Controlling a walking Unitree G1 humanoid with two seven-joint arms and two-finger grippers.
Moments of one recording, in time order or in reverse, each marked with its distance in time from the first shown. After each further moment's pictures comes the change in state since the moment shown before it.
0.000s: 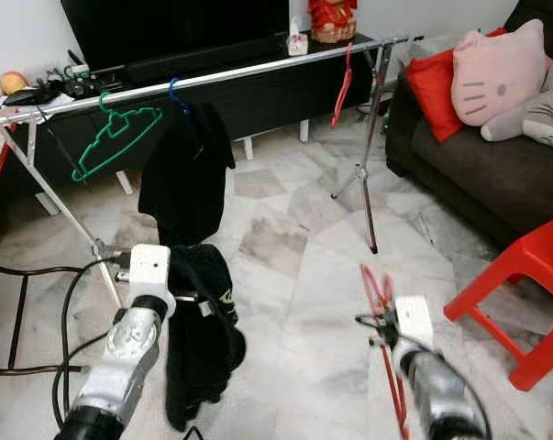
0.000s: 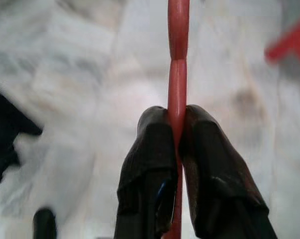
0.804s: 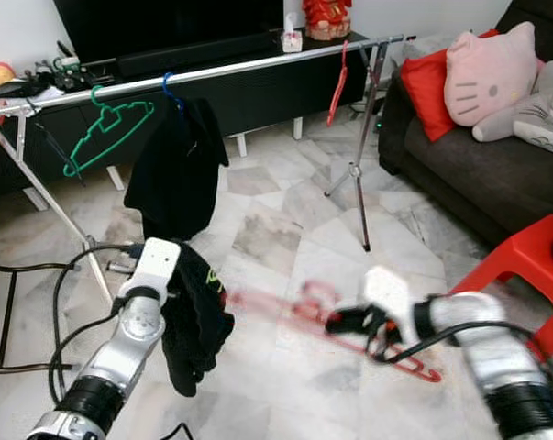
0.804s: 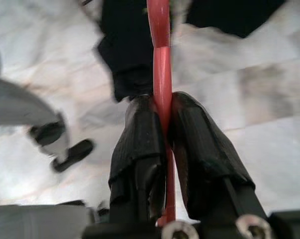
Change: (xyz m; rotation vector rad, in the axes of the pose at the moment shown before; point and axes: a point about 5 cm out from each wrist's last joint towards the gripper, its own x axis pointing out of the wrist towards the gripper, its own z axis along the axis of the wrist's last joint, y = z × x) left arm 0.022 0.031 -0.013 0.433 0.153 0.270; right arm -0.078 0.001 0.152 -0.793 -0.233 0.972
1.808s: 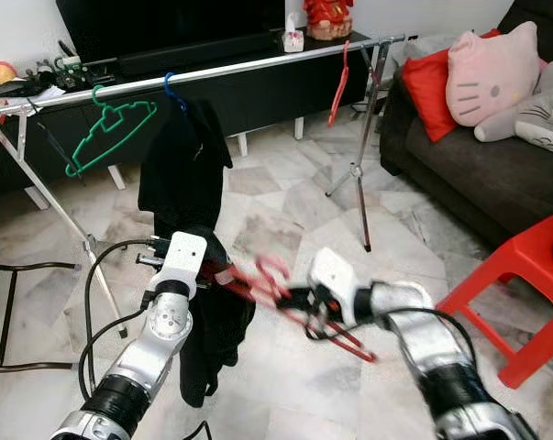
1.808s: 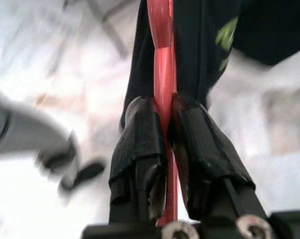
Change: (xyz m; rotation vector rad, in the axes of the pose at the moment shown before) left arm -0.012 -0.036 0.045 -0.083 -0.194 -0.068; right arm 0.087 0.027 0.003 -0.014 0.008 0.125
